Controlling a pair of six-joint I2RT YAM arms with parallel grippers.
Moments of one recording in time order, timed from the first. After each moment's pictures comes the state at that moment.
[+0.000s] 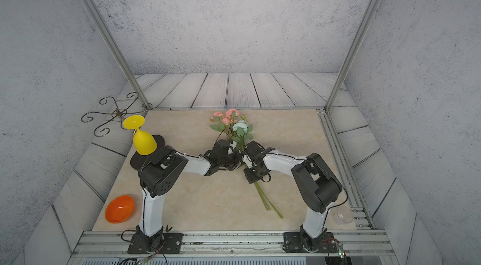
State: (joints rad) left arm -0.69 2.07 1.02 0.46 0.44 -1.11; right arm 0.65 1.77 1.03 -0.59 -0.17 0.12
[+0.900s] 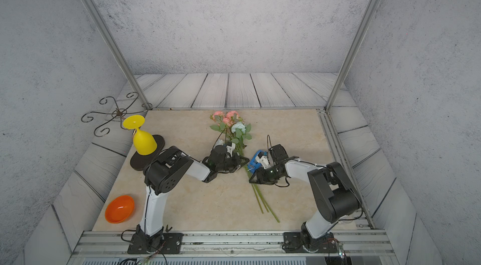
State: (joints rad) left arm -0.69 2.13 0.91 0.79 0.42 -1.17; right arm 0.39 1.64 0.74 -0.33 -0.72 0.27
